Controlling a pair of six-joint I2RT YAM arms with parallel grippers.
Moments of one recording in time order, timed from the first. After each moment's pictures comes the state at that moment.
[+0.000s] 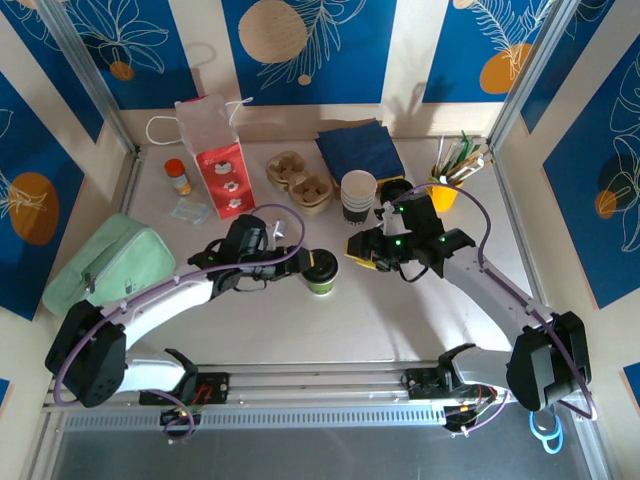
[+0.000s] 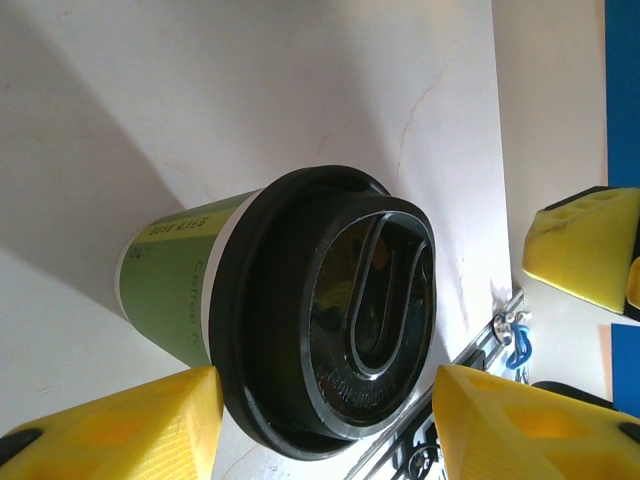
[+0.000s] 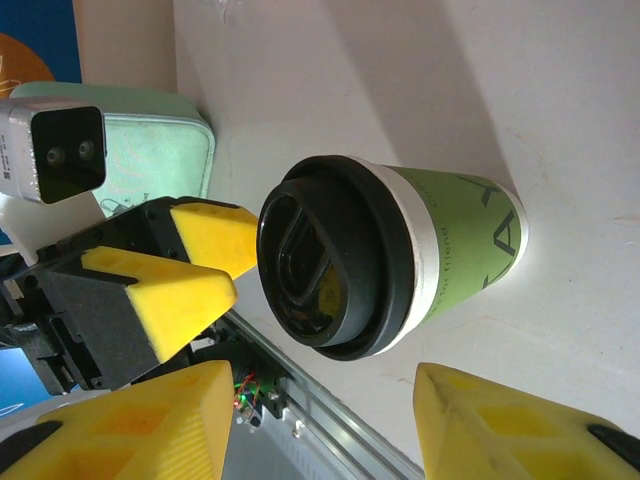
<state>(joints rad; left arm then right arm) -0.65 1.29 0.76 -0.16 0.45 -0.84 0.40 1.22 0.88 -0.52 -0.70 0.72</state>
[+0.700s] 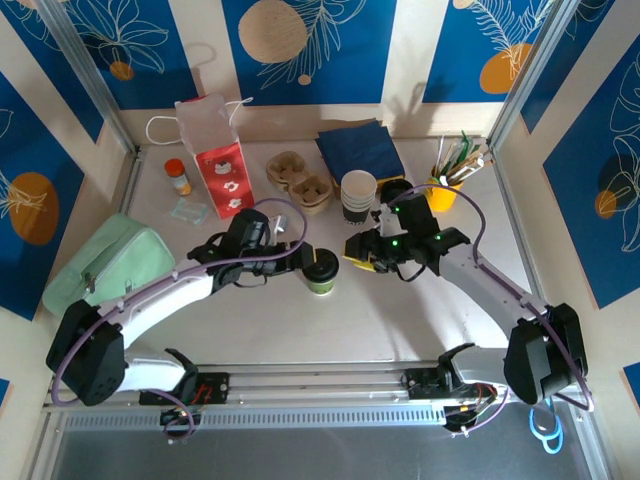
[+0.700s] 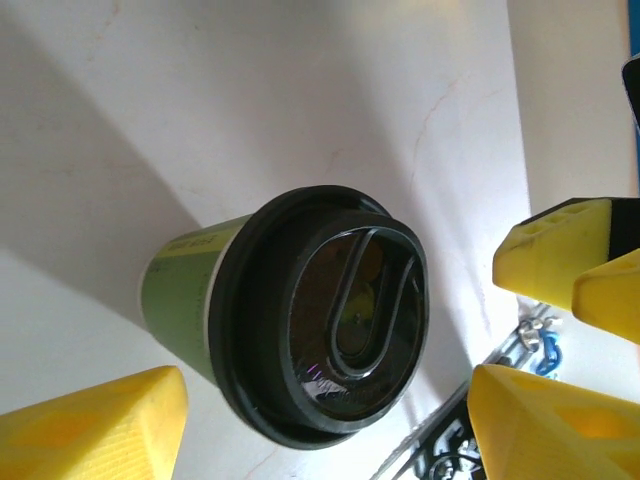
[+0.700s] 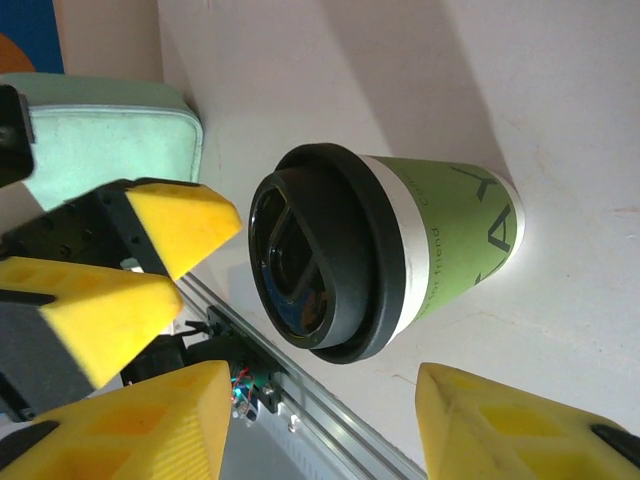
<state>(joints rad) -0.65 1.29 0.85 -0.29 0.39 -0.77 0.42 1.27 0.88 -0.51 -0.70 0.72</state>
